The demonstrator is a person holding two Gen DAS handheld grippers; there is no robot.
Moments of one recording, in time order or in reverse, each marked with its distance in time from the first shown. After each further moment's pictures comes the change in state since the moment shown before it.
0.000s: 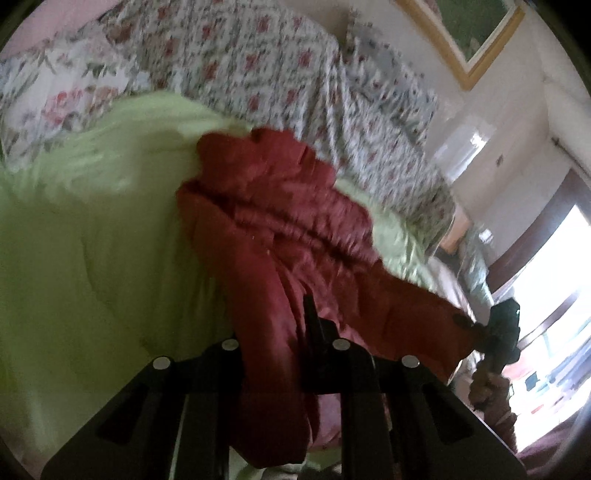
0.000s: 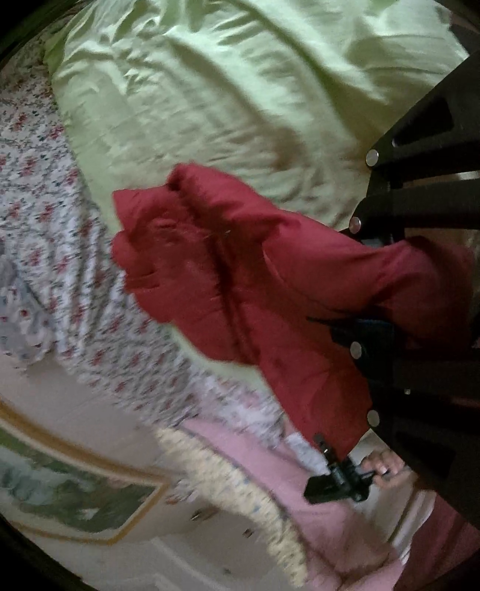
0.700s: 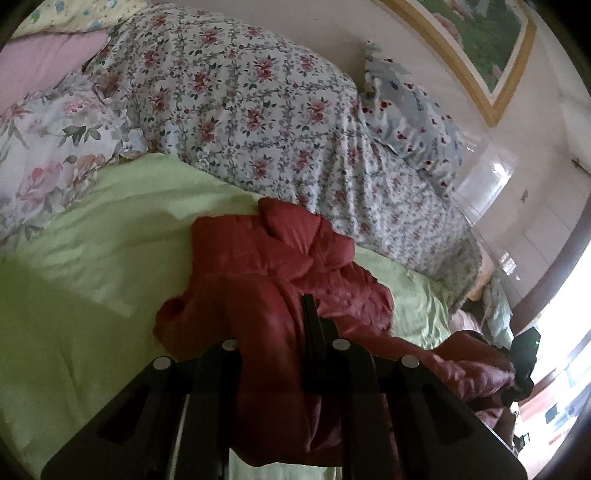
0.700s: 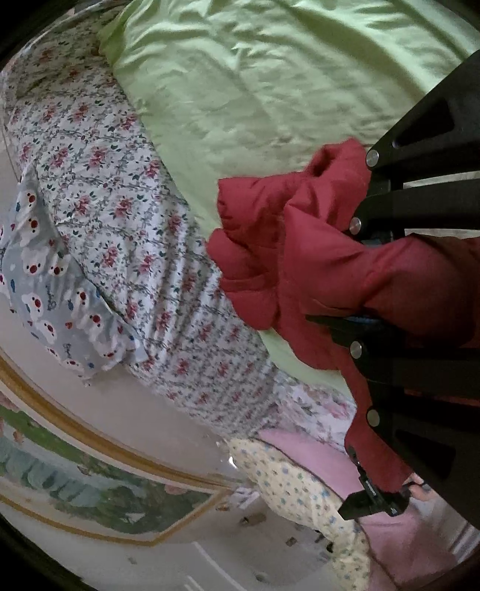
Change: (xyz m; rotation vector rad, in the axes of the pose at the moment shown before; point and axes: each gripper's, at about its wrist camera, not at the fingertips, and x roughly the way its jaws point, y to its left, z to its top) left arm 0.059 -0.020 0.111 -0.010 -0.135 0.109; right arm 0.035 -0.002 0.123 -0.006 -0.236 -0.044
